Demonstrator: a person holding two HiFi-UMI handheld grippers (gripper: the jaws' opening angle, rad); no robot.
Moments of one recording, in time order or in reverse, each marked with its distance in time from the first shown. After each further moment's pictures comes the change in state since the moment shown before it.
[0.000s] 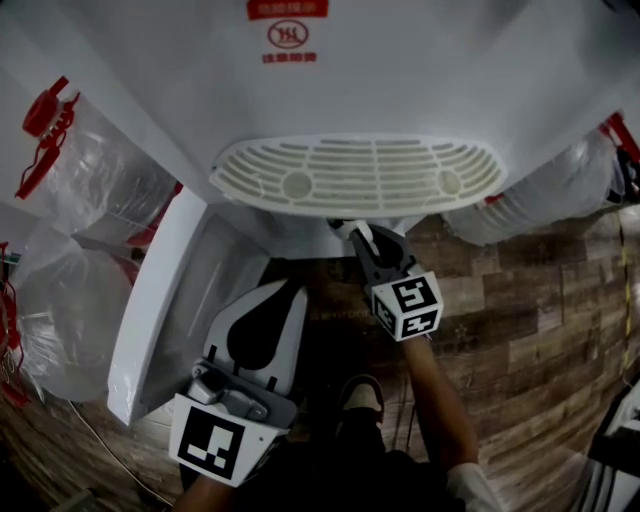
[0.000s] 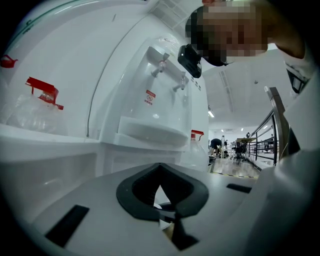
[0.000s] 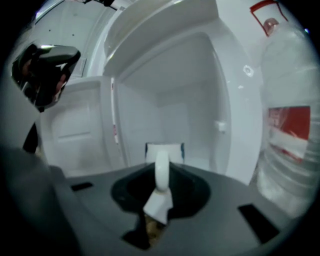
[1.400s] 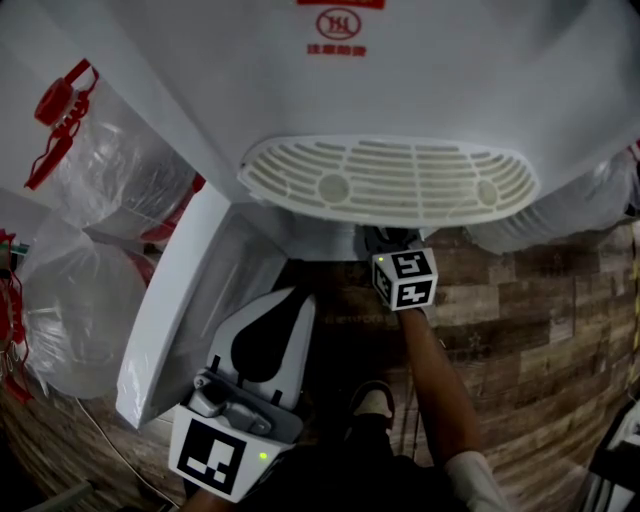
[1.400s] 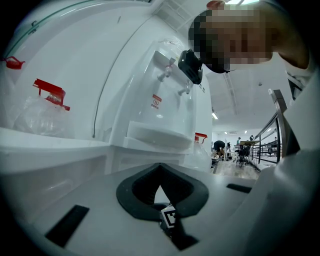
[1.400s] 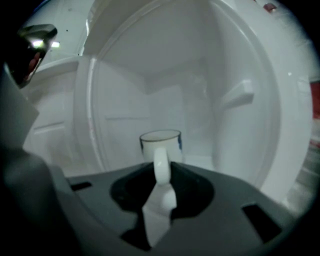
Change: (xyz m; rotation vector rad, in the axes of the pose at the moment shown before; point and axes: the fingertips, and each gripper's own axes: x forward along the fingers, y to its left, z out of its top) left arm -0.012 0.010 0.007 -0.023 -0.010 0.031; right arm 0.065 -0.022 -0.014 0.023 0.018 -0.063
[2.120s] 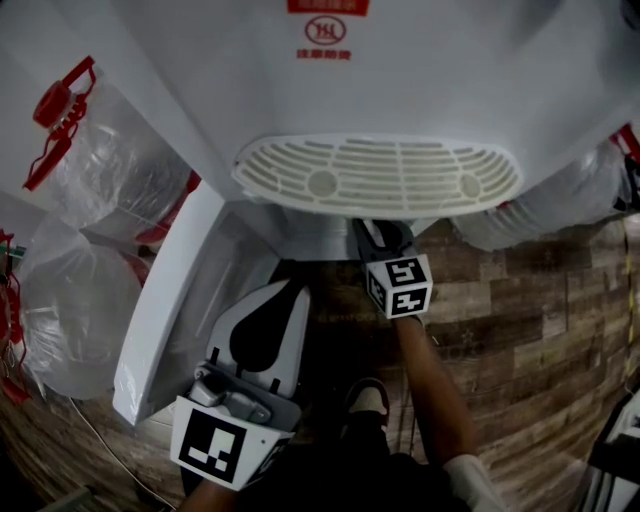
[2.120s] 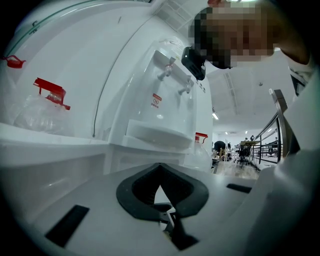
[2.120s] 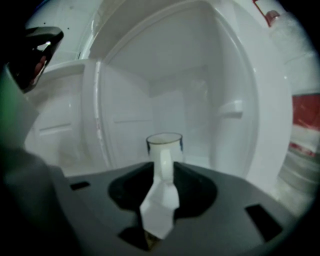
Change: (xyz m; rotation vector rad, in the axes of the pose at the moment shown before) left arm 0.003 0.001 -0.005 0.004 0.001 0.003; right arm -0.020 0.006 0.000 -0.020 0.018 -0.005
